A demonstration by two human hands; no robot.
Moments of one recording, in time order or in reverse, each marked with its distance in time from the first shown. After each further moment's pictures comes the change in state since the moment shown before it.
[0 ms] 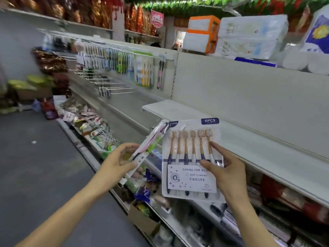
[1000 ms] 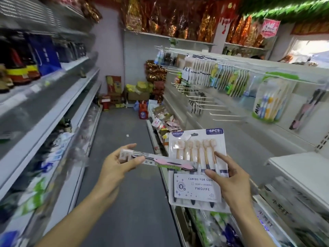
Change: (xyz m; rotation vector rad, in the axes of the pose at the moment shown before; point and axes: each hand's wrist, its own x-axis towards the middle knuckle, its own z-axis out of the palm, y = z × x) left_hand 0.087 -0.067 -0.322 -0.193 0.821 -0.002; right_hand 0.169 0.026 0.422 0.114 -0.518 -0.064
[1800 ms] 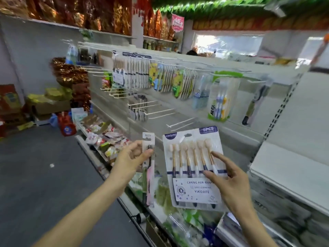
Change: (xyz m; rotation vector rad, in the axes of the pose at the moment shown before) left_hand 0.259 -0.025 0.144 0.090 -0.660 0.007; right_hand 0.123 0.016 0.018 -0.261 0.449 0.056
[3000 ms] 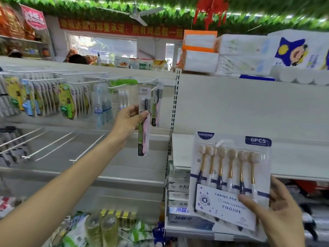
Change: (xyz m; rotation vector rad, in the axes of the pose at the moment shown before) left_hand 0.176 0.080 0.216 -0.223 -0.628 0.196; right_hand -0.115 -0.029 -0.124 0.052 0.945 0.130
